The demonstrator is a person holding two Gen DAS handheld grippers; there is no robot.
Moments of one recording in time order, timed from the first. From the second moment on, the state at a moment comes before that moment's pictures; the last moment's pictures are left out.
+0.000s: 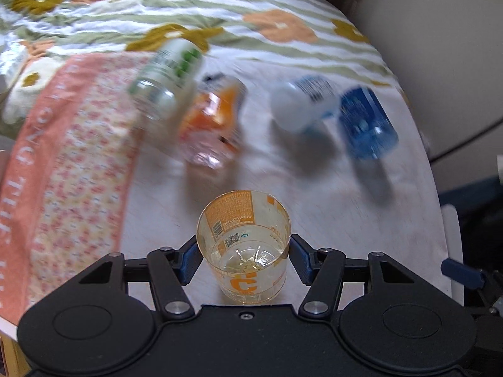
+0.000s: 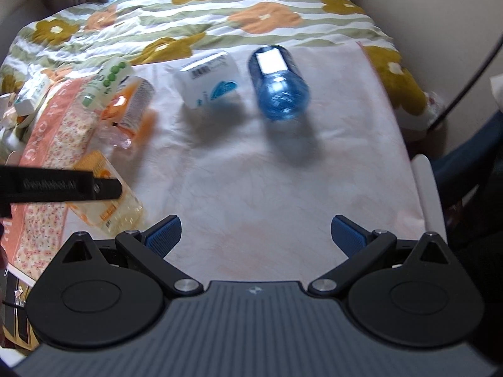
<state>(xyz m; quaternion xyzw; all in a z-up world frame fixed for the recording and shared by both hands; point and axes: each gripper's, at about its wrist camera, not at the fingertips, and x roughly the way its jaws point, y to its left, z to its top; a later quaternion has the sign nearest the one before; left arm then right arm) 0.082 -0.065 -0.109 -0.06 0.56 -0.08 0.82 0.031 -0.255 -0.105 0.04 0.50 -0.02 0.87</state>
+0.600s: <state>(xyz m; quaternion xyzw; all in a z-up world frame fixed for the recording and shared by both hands) 0.118 -0.079 -0.133 -0.04 0.56 -0.08 0.82 0.023 -0.270 -0.113 0.05 0.51 -0.05 0.86</state>
